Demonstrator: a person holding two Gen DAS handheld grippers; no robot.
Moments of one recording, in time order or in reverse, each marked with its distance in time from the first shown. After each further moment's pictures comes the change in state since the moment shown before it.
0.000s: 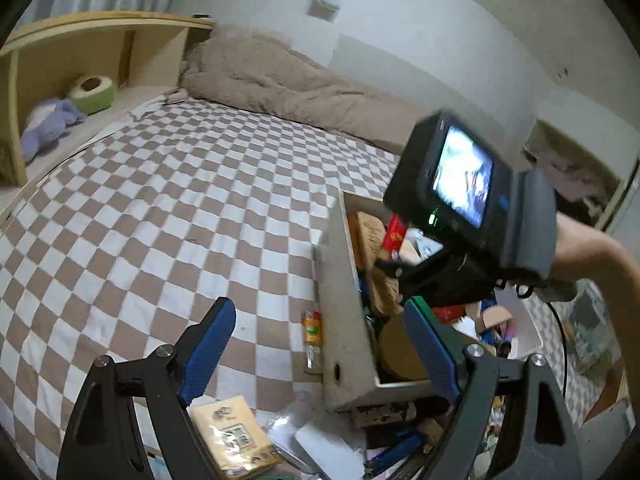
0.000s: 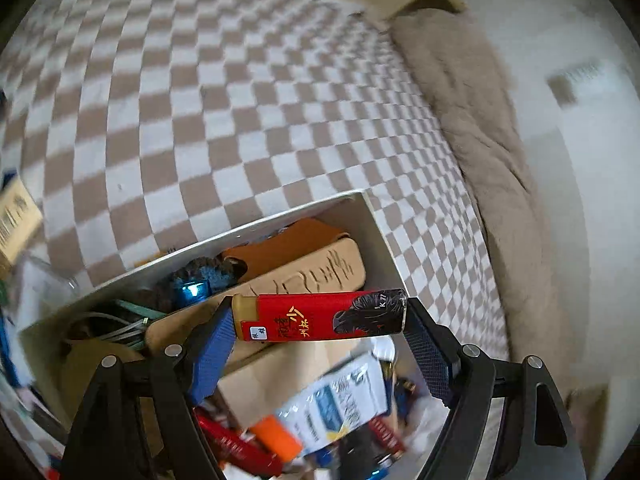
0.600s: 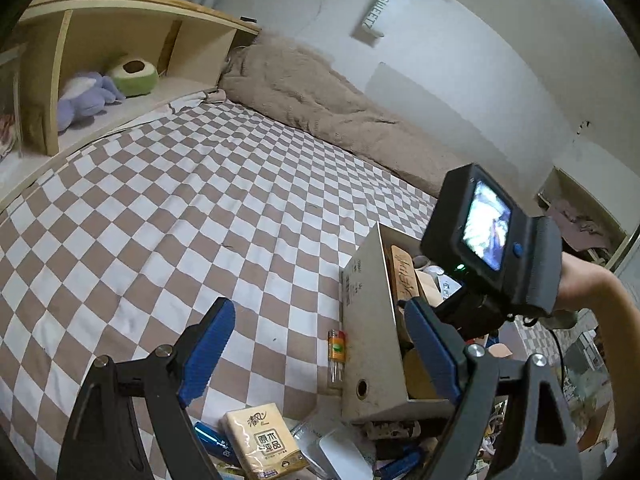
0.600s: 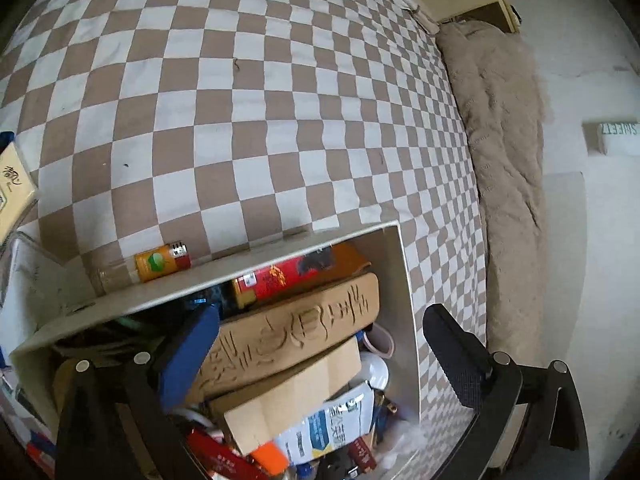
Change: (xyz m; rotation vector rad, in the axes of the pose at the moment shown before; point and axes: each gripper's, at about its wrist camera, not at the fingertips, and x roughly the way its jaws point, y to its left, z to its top) left arm -0.018 0.041 0.005 -0.123 -0.052 0.010; right arm 0.001 0.019 0.022 -0.134 0.054 -0.002
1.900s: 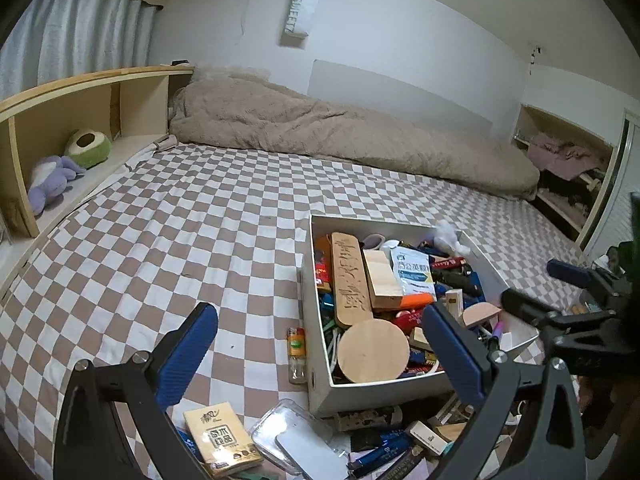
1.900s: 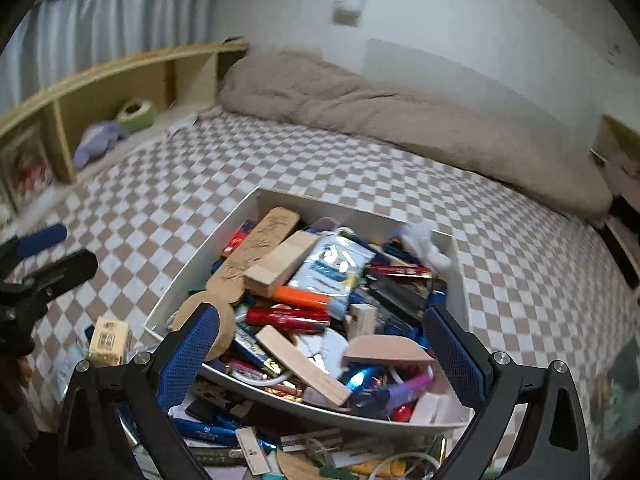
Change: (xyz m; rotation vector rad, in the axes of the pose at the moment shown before) left arm -0.004 -0.100 -0.030 0.280 -0.029 0.028; right arm -0.133 0.010 -0.199 1.089 -0.324 0.004
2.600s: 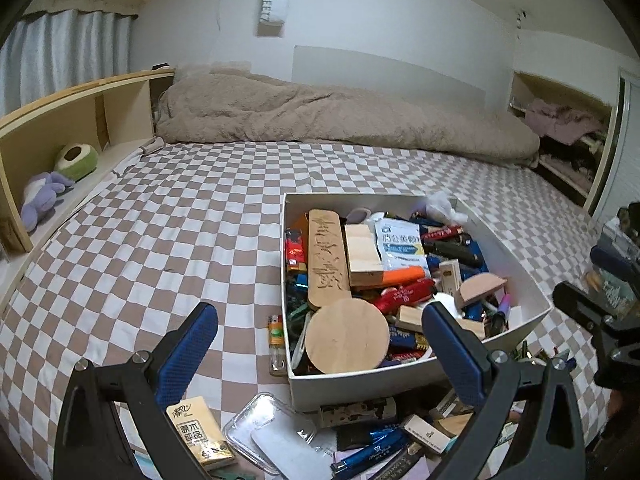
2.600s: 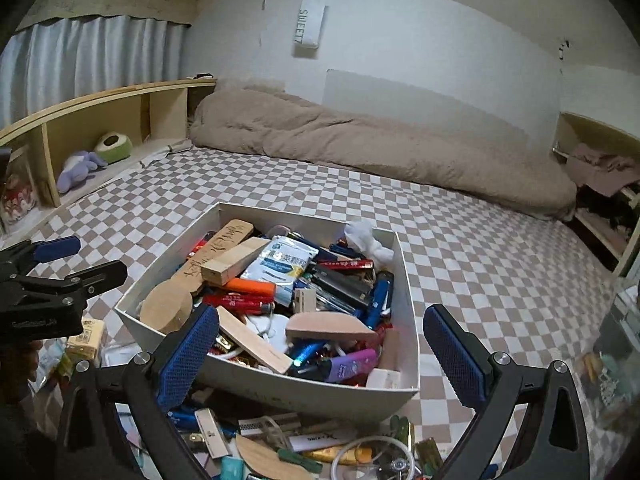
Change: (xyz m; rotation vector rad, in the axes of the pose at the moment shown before) left arm 0.025 -0.042 -0.019 0.104 0.034 0.045; right arm -0.033 -0.038 -0.048 0.054 -0.115 -0.078
